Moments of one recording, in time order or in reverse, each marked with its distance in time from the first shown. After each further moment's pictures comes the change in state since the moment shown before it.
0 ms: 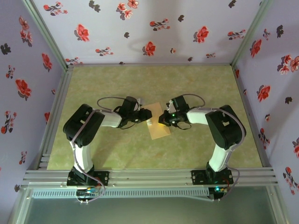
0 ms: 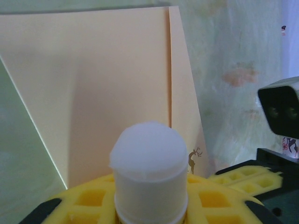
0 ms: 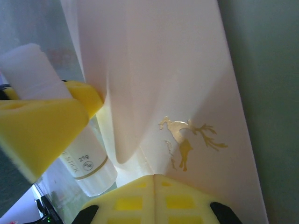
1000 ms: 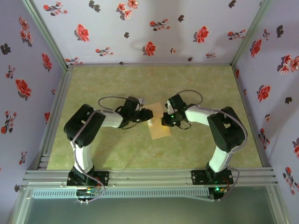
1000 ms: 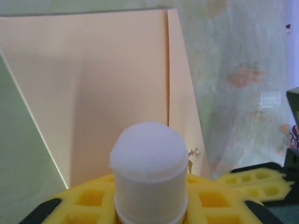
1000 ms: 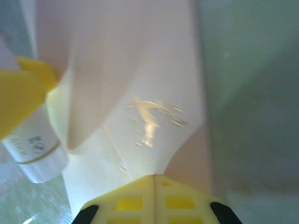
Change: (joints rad) left arm -0.013 -0.005 0.012 -0.027 -0.040 0.020; right arm 0.023 -0.057 0.075 -0.287 0.232 -0.237
